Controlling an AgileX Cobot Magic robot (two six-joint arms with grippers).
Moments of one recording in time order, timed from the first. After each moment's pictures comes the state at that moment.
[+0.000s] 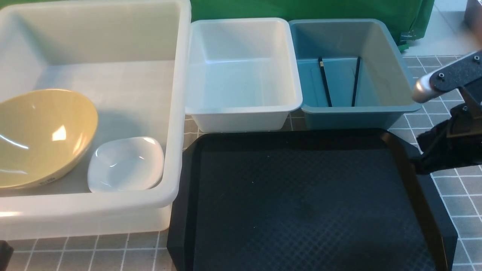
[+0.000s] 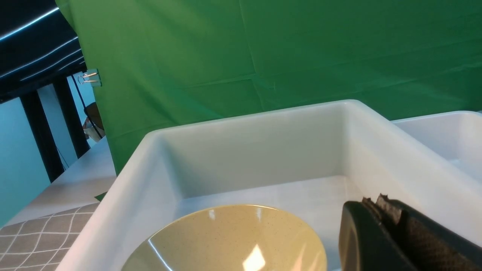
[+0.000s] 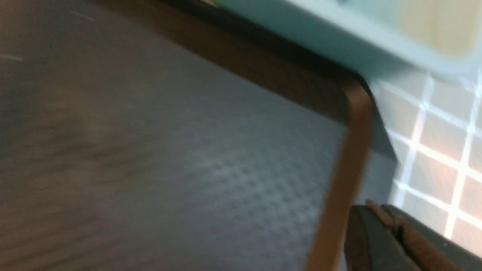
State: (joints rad) right arm 0.31 1.19 -0.82 -0.12 0.55 -0.05; left arm 0.03 0.12 -0.21 0.03 0.11 0.09
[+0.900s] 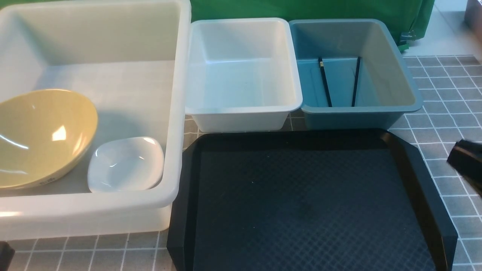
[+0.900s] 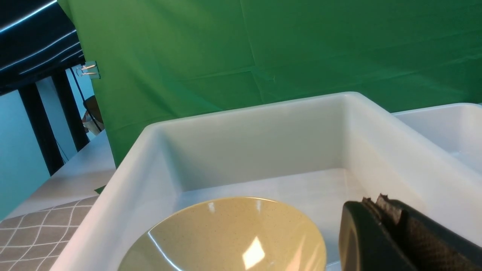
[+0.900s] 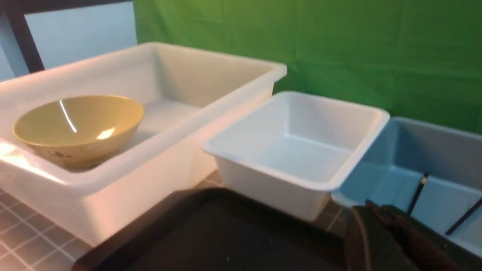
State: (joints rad) right arm 0.58 0.49 -0.37 -0.12 0.07 0.14; left arm 0.03 0.12 -0.21 0.03 0.13 0.09
